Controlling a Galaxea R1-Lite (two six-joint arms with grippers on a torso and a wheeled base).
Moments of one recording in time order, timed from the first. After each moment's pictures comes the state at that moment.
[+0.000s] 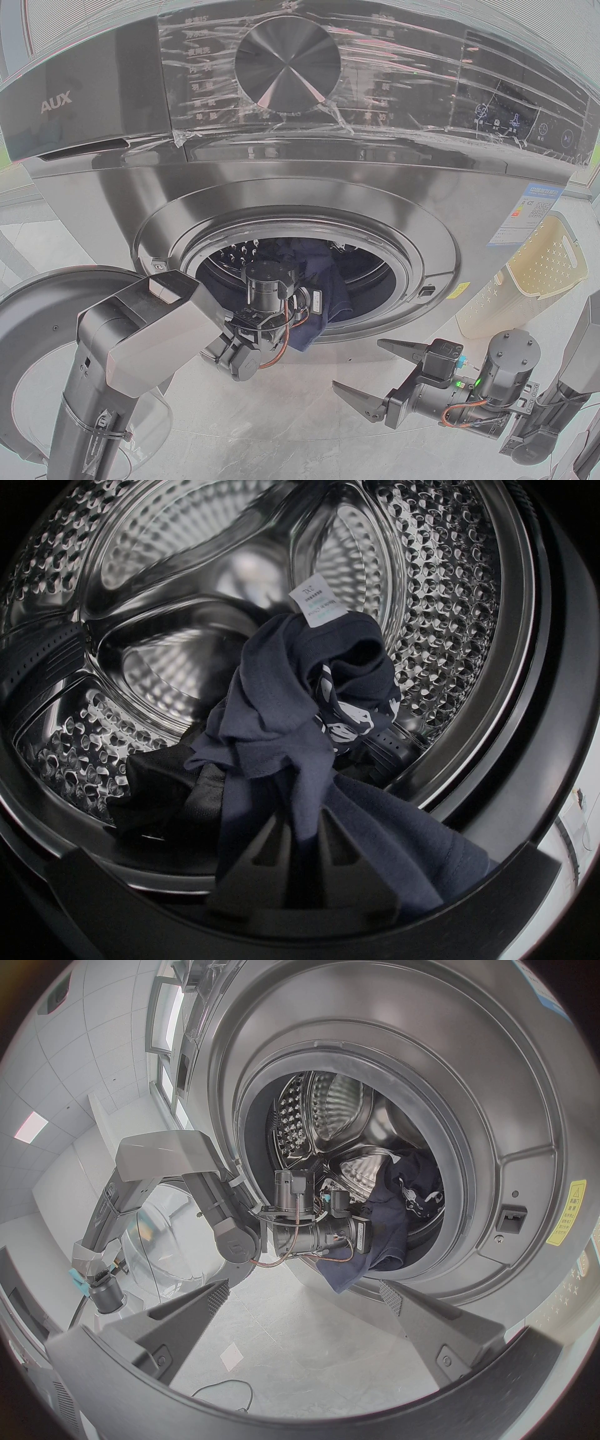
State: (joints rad) left arm -0.58 2.52 -1.35 -1.08 0.13 -0.07; right arm 0.80 1.92 -0.23 -1.54 0.02 0.08
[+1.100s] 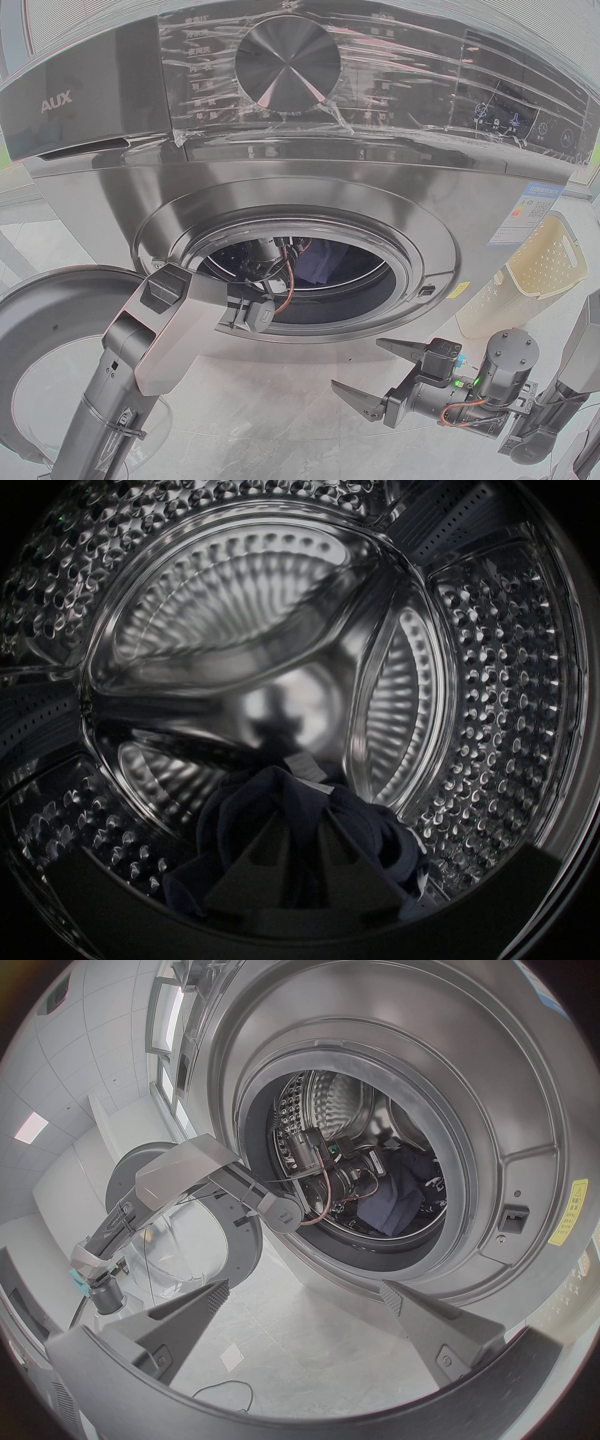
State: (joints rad) left arm -0.53 2.67 -1.94 -1.09 0.22 -0.16; right arm 0.80 1.92 -0.24 -1.54 0.03 0.08
